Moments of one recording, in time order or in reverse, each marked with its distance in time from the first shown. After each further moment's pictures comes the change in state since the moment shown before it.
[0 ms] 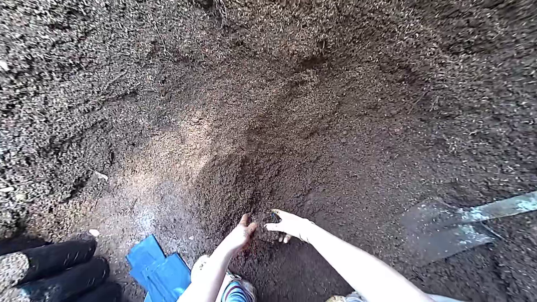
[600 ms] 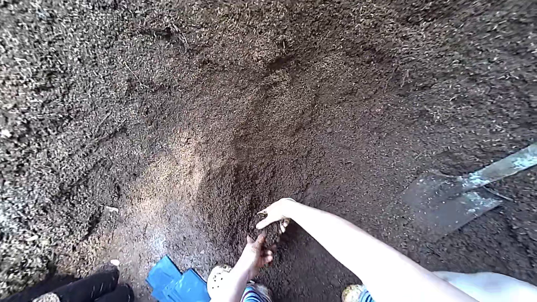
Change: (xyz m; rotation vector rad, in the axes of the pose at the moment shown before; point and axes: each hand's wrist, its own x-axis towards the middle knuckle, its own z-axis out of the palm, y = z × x) left_hand -0.010 -0.010 0.051 -0.458 0.096 -0.121; right_hand 0.018 -0.051 -0.029 -0.554 -0.173 0.047
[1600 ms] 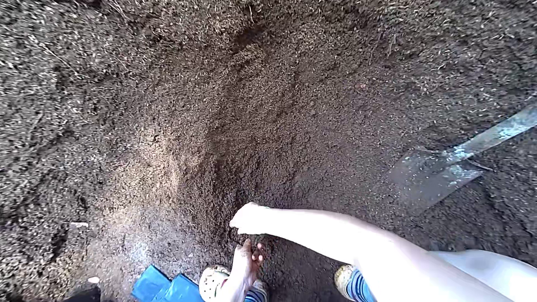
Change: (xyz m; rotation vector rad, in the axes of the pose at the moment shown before) left_hand -0.006 -0.010 0.025 -0.386 0.217 -0.011; right_hand -0.004 -0.034 0.024 -0.519 0.163 -0.427
